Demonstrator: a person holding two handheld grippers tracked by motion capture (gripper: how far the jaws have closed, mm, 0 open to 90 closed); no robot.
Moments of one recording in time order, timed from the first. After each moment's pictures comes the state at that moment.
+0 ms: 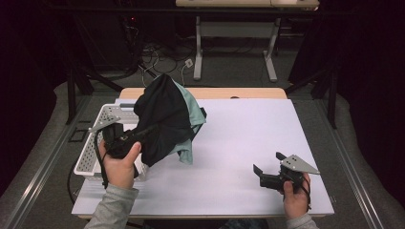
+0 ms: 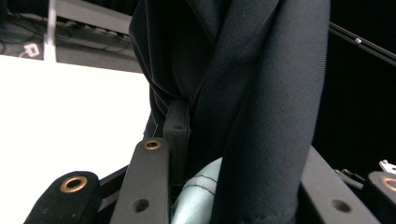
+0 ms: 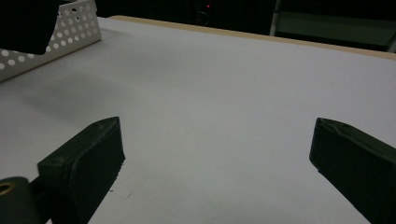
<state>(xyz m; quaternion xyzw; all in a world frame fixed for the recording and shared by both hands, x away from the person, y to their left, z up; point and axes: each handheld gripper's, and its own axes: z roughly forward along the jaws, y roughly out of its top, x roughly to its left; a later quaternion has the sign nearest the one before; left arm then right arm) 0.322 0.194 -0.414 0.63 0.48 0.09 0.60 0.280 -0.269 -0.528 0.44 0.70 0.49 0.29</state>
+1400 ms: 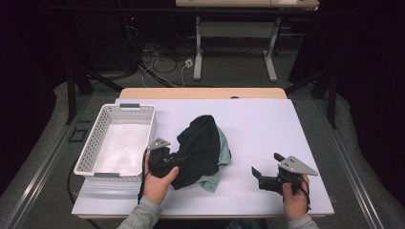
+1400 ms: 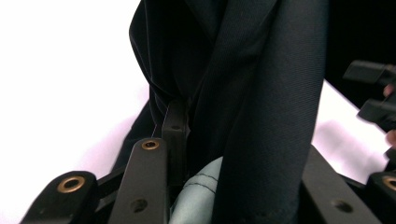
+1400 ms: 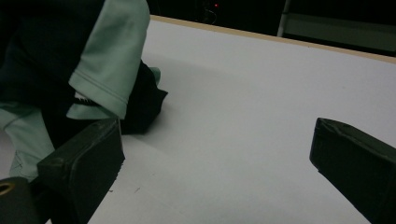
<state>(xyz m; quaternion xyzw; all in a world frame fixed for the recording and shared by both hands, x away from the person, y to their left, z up) 0.326 0.114 -0.509 0.74 0.46 0.05 0.50 0.277 -0.265 -0.528 0.42 0.71 0.49 0.28</state>
